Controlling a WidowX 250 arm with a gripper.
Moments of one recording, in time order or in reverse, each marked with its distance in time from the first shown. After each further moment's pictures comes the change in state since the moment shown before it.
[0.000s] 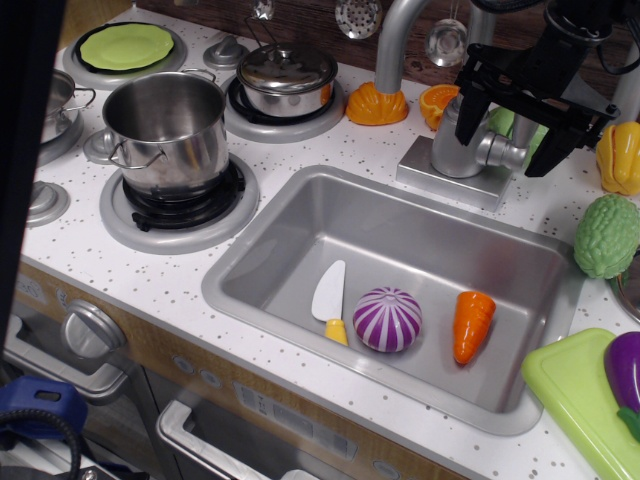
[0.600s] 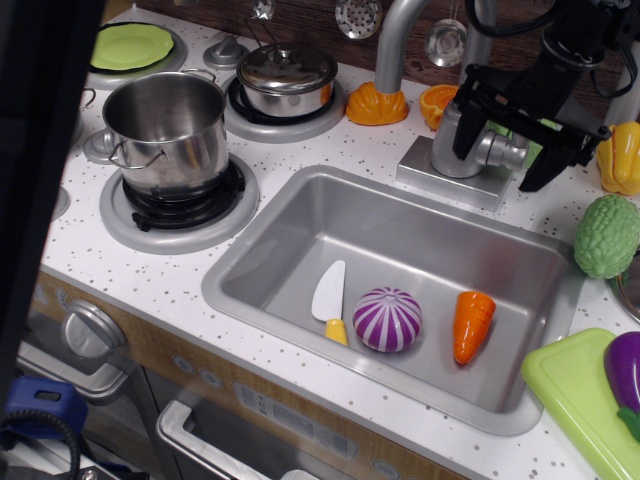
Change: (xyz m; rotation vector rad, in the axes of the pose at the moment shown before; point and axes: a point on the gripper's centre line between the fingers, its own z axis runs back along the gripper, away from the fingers) arm 0.008 -0.003 -0.017 0.023 -0.035 -0.023
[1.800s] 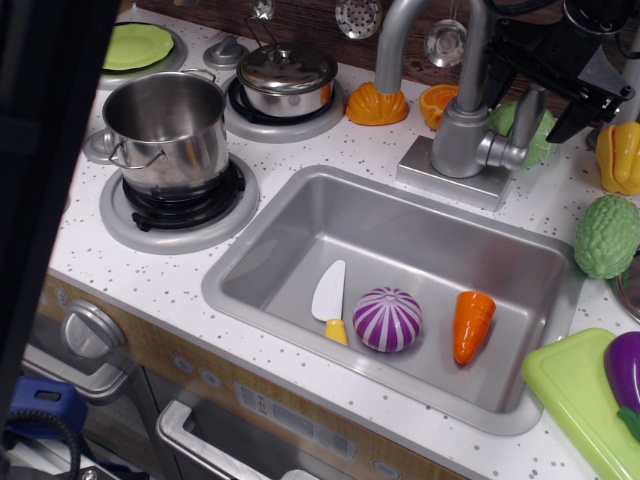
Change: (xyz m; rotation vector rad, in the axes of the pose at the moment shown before) arm 0.043 -0.003 0.016 -0.007 -0.214 -0.071
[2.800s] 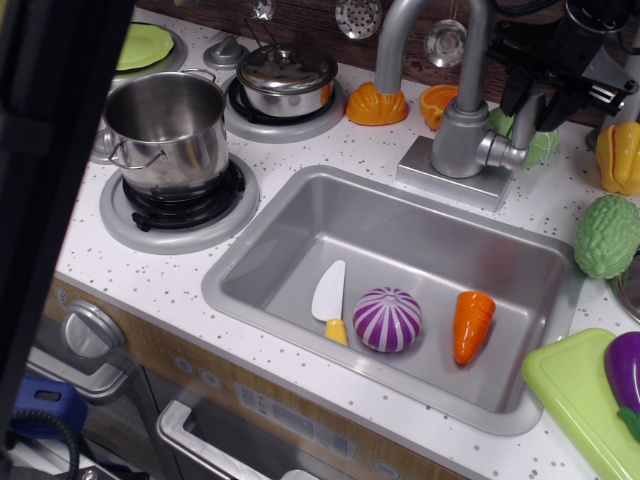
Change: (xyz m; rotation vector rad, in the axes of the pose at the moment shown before) arm -0.011 -0.005 -0.004 -0.014 0.063 0.136
